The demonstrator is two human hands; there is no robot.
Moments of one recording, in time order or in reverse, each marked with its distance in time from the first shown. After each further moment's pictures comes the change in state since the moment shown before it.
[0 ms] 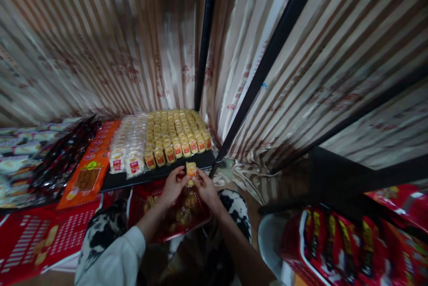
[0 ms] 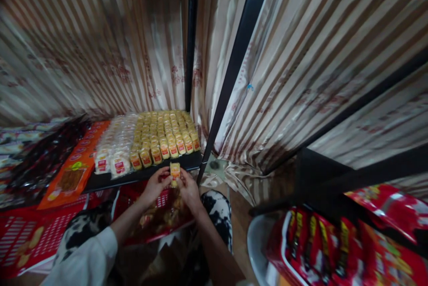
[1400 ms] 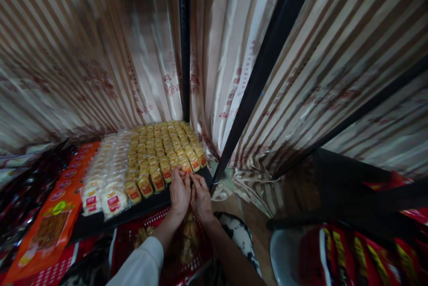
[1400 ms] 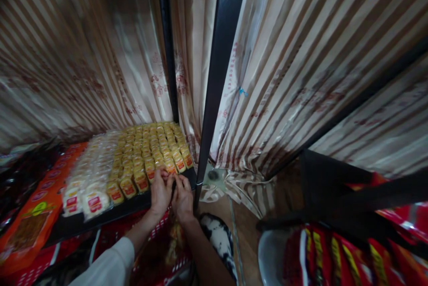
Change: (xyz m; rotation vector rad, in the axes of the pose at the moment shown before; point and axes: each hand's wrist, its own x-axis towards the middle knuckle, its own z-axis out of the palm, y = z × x) left_hand 0.074 0.021 0.062 0.389 0.280 0.400; right_hand 0.058 0.016 -0.003 -0.445 0.324 -0.347
